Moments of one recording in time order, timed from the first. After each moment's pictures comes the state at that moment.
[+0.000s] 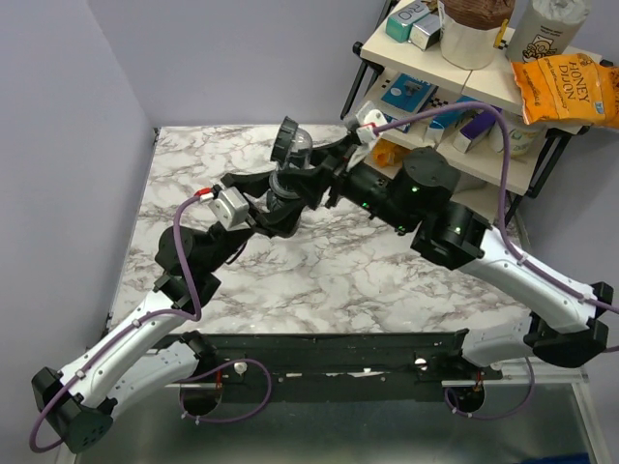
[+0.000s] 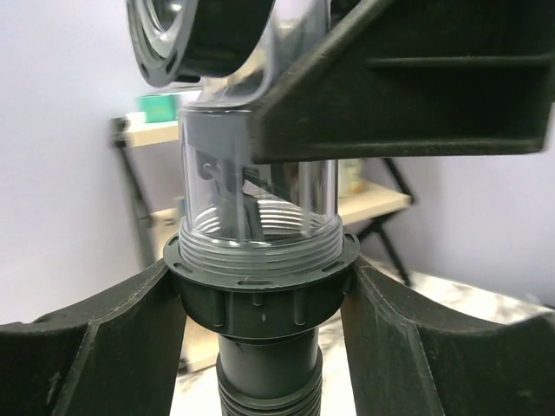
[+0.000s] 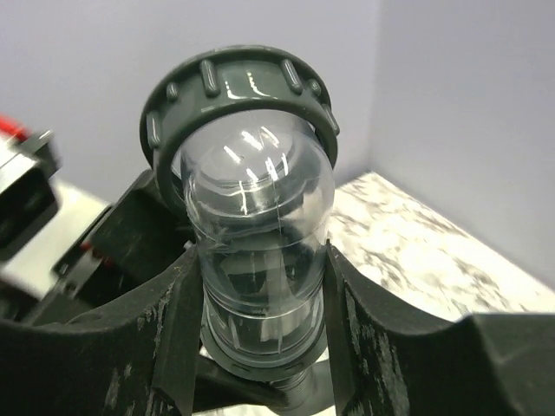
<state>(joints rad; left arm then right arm) -0.70 0.80 0.77 0.53 0.25 -0.01 1.06 1.32 1.59 -0.12 0.02 0.04</state>
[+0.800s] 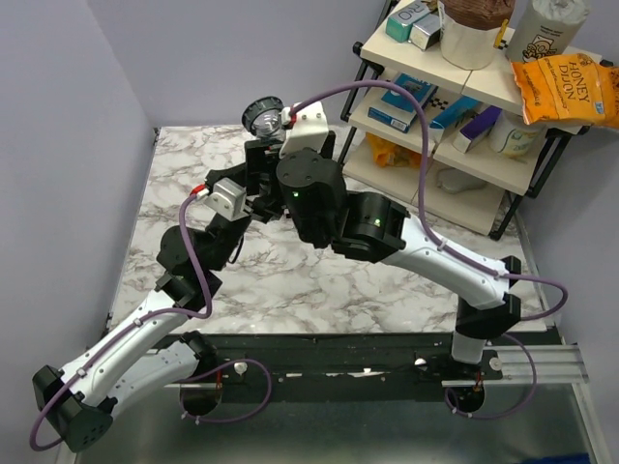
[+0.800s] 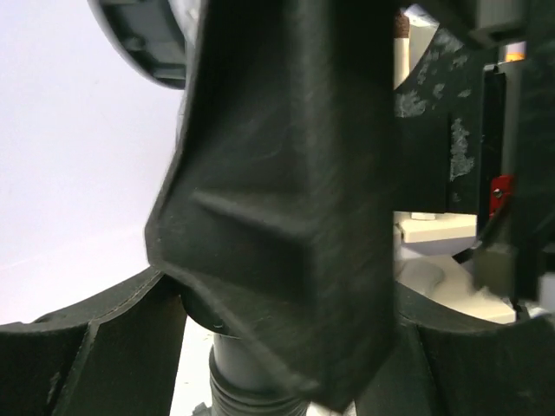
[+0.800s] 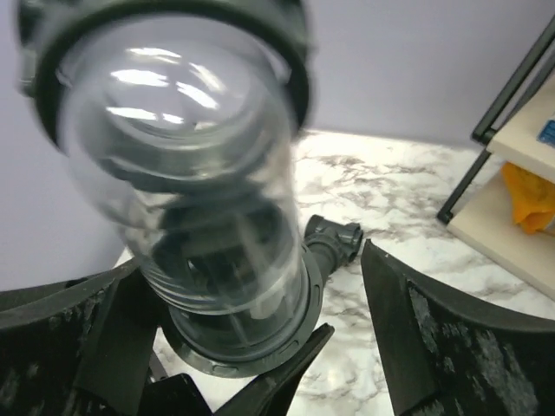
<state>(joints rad) -0.70 0.81 0.77 0.54 -0.06 0.12 1.29 1.83 2.28 -0.59 0.98 0.27</state>
